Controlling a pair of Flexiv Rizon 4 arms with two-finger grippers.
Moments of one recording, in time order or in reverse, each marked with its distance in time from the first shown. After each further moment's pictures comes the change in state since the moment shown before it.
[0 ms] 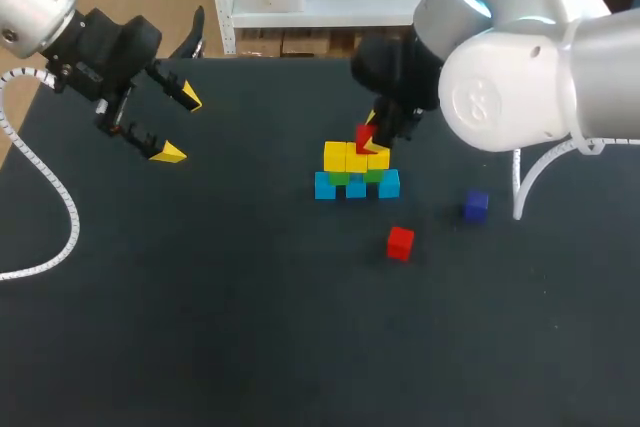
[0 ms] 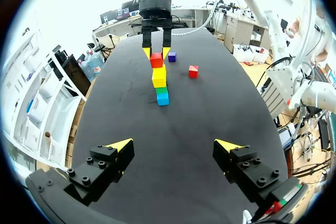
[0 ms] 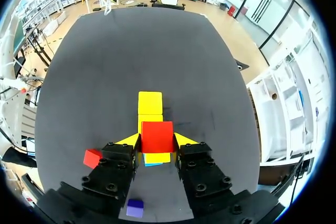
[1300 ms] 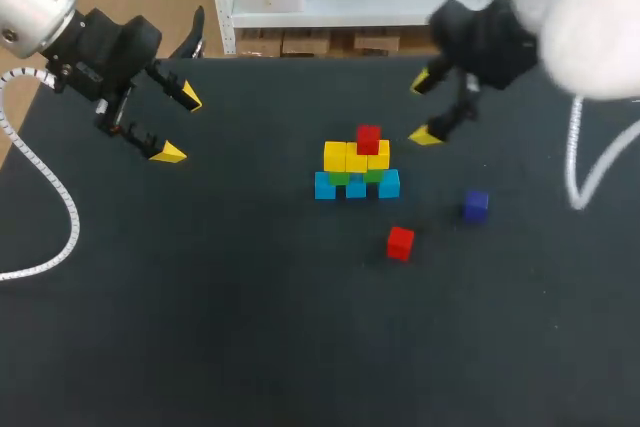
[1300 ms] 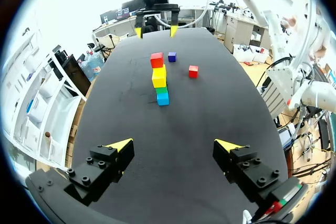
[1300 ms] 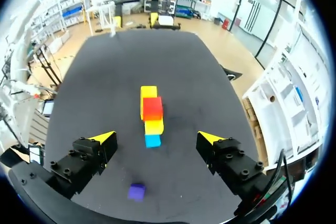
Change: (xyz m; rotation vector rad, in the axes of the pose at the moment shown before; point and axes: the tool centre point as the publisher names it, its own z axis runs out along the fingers) left arm 0.000 0.000 0.000 0.000 0.000 0.000; right arm 0.042 -0.006 -0.069 -0.030 -0.224 0.050
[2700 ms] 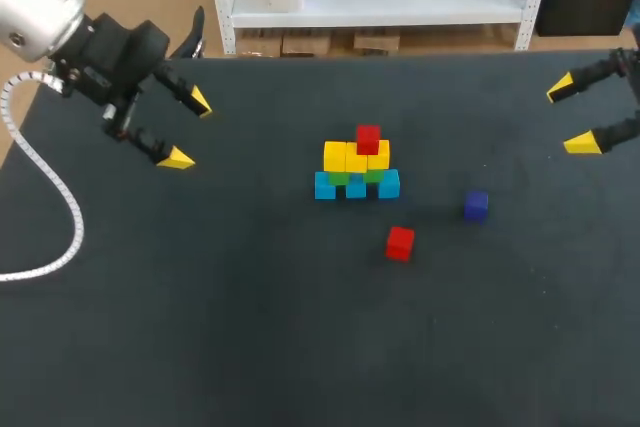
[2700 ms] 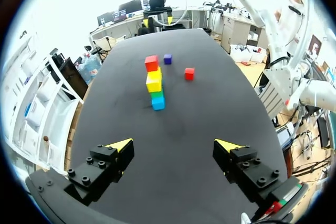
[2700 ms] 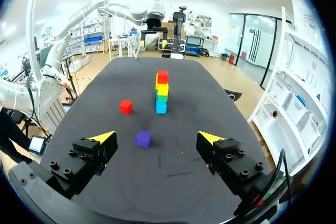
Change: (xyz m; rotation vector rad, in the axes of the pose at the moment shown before) left arm -0.015 -0.012 0.012 0.028 -0.016 0.009; right arm 0.136 -0.004 -0.097 -0.085 -0.327 -0.065
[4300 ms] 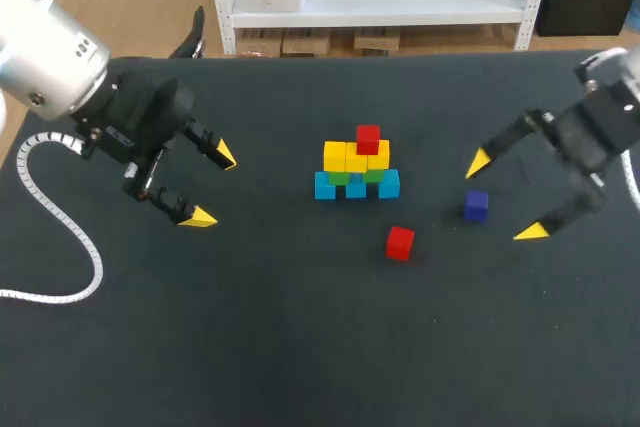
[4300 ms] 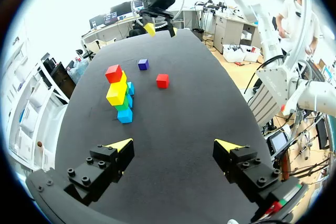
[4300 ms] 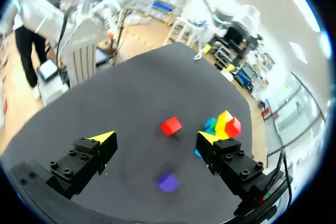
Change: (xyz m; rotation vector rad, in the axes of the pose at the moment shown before) left arm -0.022 -0.070 0.036 0.030 -0.007 0.029; right arm -0.038 0.112 0.096 -0.240 0.163 -0.711
